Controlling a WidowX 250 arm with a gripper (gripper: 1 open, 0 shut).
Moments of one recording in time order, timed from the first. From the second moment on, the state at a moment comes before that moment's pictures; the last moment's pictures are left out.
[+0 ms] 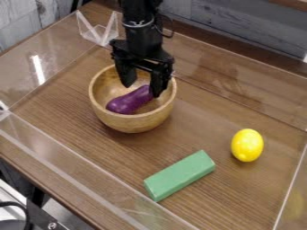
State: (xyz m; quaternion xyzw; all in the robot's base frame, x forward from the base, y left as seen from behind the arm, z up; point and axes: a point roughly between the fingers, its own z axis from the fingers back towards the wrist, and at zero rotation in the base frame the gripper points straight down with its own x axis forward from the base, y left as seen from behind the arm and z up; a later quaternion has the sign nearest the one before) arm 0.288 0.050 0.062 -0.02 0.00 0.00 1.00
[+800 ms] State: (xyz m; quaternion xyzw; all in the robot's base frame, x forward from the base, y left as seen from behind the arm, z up) arm 0.291 0.051 0.044 -0.01 0.01 0.01 1.00
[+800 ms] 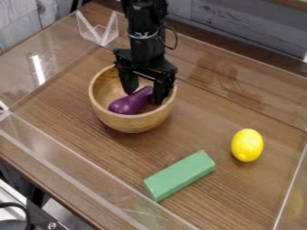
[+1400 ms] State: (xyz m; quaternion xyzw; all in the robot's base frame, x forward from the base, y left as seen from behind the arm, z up) arm 0.293 0.051 0.041 0.00 0.00 0.01 1.00
